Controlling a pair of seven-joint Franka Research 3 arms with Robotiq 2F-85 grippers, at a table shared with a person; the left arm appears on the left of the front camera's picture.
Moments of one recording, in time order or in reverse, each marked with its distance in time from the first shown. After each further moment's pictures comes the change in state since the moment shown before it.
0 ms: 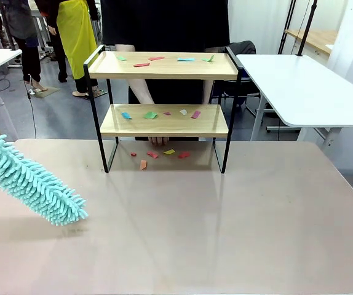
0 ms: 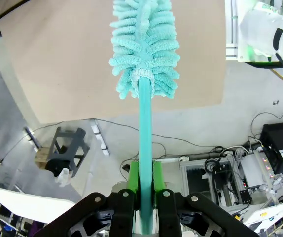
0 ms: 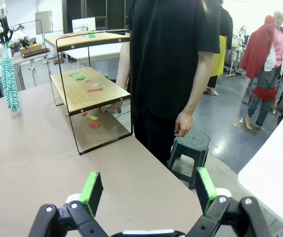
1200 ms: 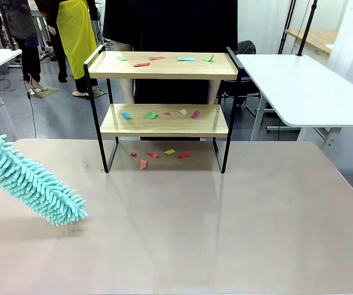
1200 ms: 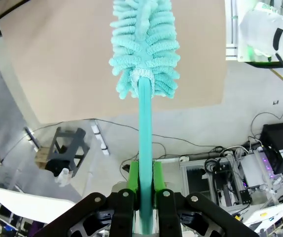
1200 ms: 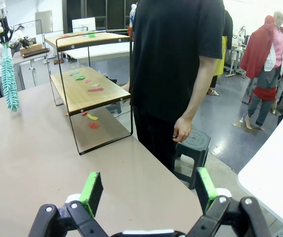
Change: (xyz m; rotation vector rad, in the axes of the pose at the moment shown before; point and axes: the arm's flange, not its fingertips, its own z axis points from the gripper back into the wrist) left arm 0.000 0.000 0.000 0.000 0.000 0.000; right arm 0.000 0.000 0.000 0.000 0.000 0.000
